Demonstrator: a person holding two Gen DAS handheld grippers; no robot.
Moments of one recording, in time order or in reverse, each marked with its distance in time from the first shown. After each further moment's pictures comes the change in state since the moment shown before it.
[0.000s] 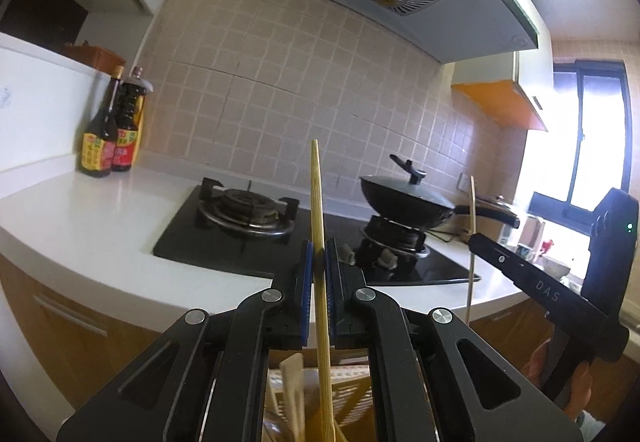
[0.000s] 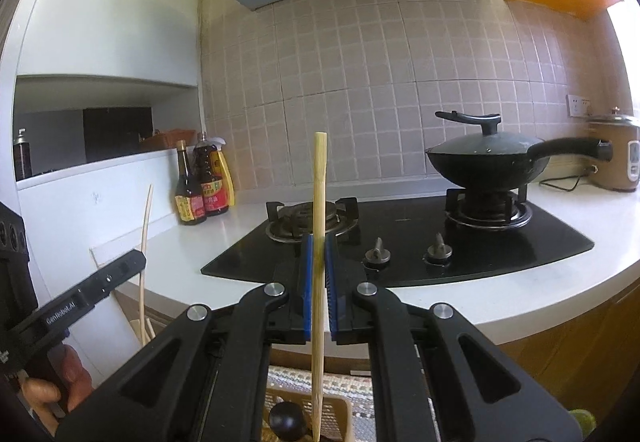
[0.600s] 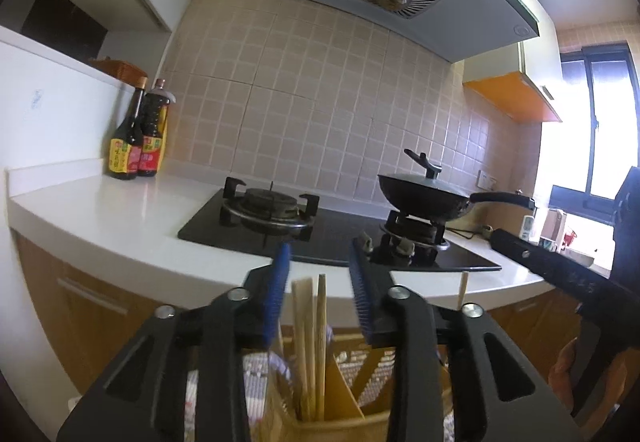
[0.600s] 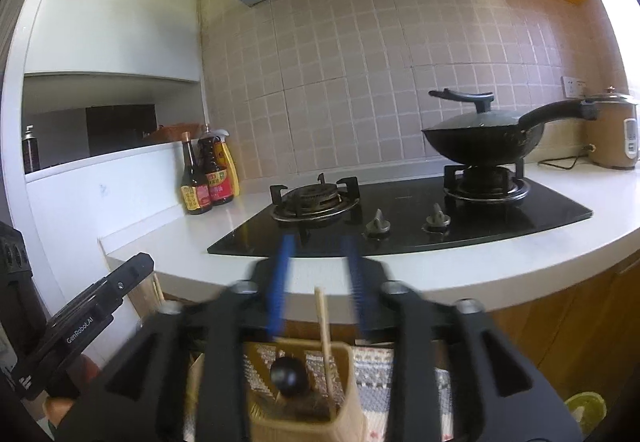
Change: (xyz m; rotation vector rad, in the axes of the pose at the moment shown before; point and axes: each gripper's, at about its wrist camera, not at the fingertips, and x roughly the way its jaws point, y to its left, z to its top) left arm -0.033 -0.012 -0.040 0.038 -0.043 0.086; right arm -0.039 -0.005 -0.026 0.026 0.037 0.034
